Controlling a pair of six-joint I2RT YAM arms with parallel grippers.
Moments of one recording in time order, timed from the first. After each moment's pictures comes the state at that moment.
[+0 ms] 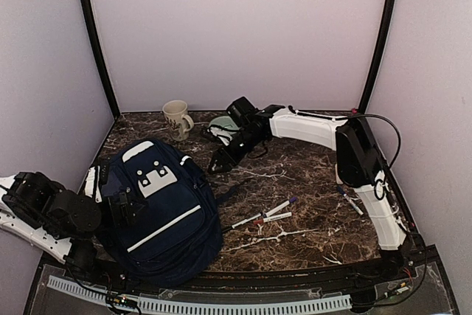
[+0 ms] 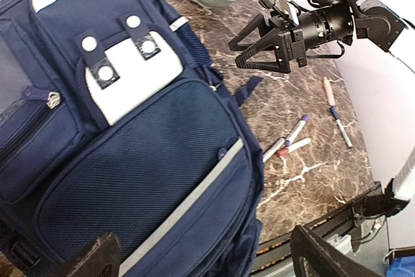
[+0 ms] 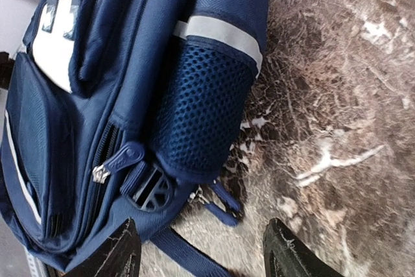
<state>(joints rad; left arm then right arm) -1.60 0.68 0.80 -1.12 -0.76 -1.46 0.80 2.37 2.07 -0.71 -0.60 -0.16</state>
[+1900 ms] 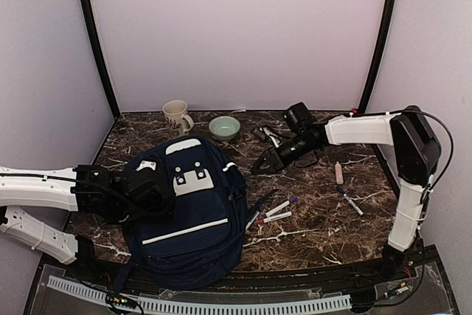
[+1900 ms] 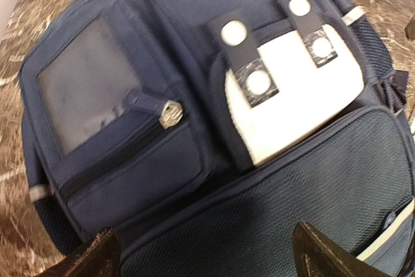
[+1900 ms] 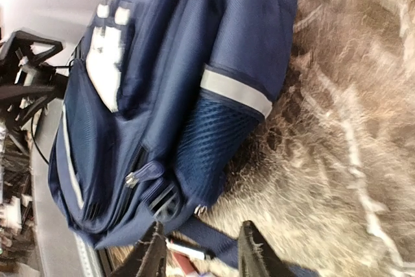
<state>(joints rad) -1.17 1.13 0.79 -0.83 -0.62 -0.94 0.62 1.93 1.32 -0.37 -0.80 0.02</state>
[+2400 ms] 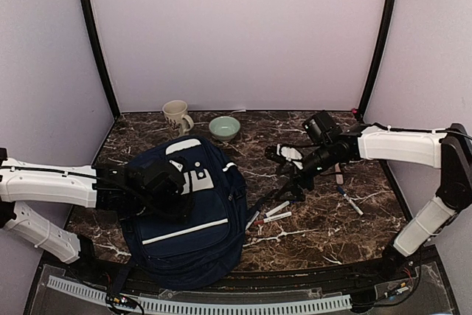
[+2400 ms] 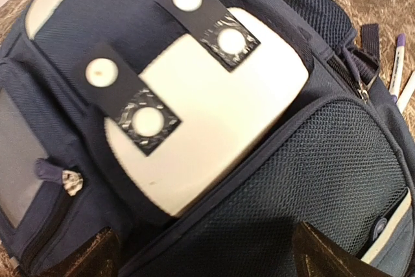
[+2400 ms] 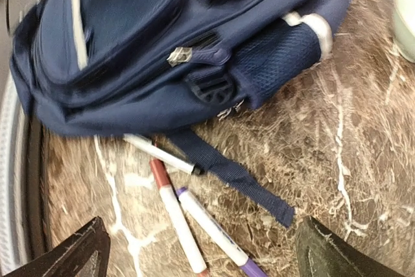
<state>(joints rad) -1.09 1.25 0.80 -0.57 -0.47 -0.55 0.64 1.54 1.03 -0.50 -0.60 -0.56</state>
